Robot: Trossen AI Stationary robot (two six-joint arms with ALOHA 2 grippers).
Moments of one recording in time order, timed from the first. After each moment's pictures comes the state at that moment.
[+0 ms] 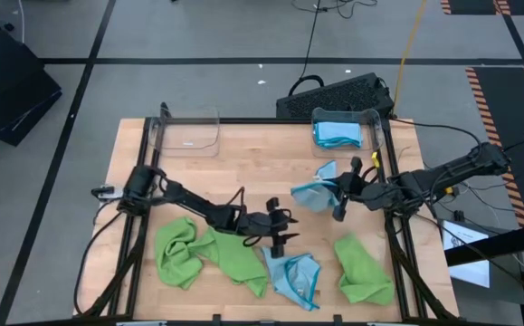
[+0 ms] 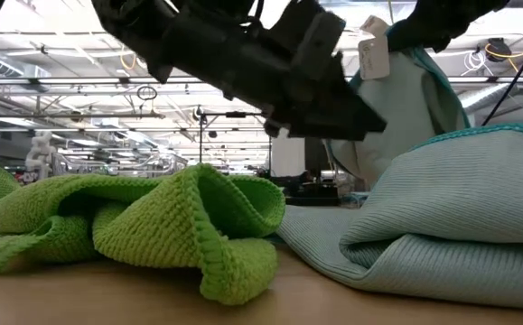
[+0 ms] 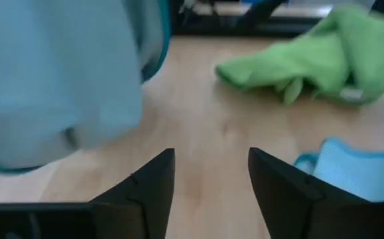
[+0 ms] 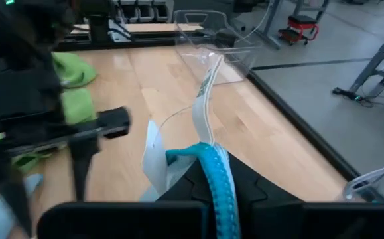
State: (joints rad) left arm -0.24 2.05 1.17 0.49 -0.26 -0.13; right arm 0.34 0.87 0.67 -0.33 0.71 0.24
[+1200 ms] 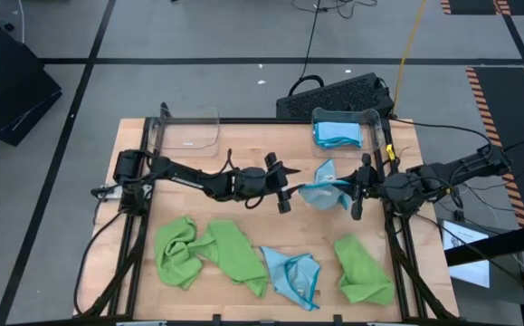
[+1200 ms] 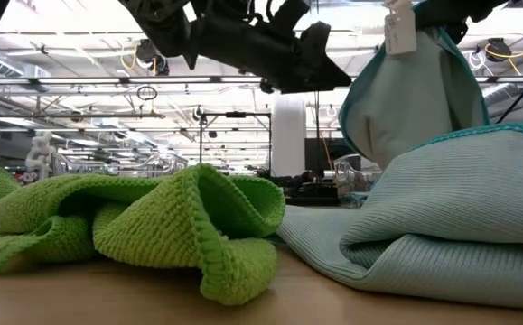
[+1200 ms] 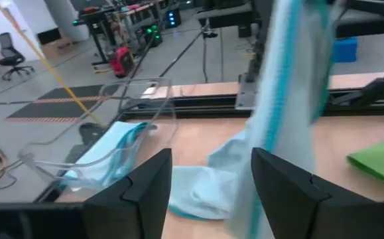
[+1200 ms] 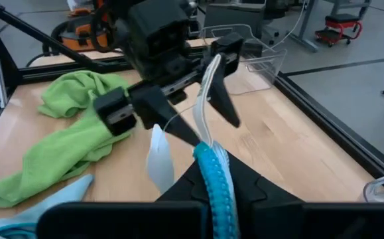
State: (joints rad) left arm -0.01 1.91 1.17 0.56 -0.28 0.14; right arm 0.34 0.67 0.67 -0.42 0.57 0.27
